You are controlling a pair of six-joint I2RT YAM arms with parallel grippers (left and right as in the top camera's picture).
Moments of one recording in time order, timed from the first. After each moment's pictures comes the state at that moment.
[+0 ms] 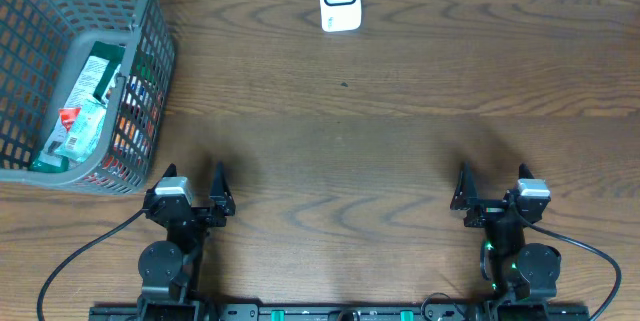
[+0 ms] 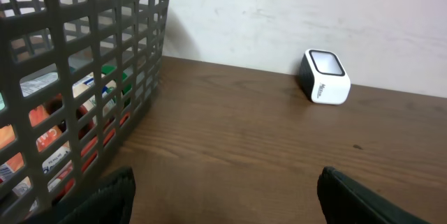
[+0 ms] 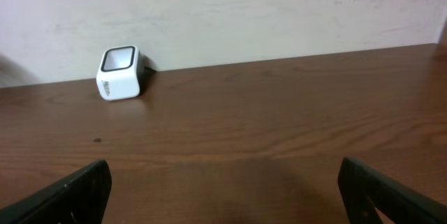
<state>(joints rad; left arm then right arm) -0.07 0.01 0.01 -0.11 -0.04 -0.17 0.03 0.01 0.01 -0.07 0.02 0.14</state>
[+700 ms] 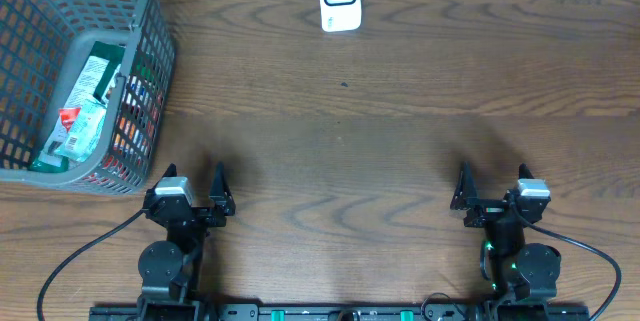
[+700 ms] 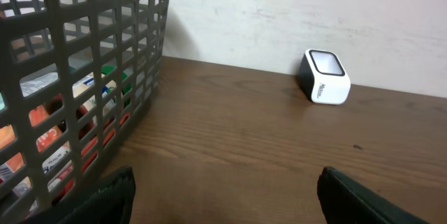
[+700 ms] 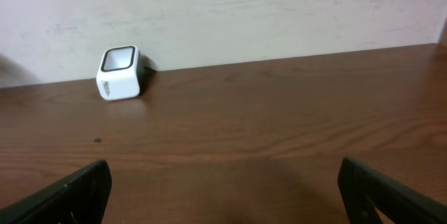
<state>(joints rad) -0.07 0.01 0.01 -0.11 -0.04 -0.17 0.03 0.01 0.01 -0.07 0.02 0.14</state>
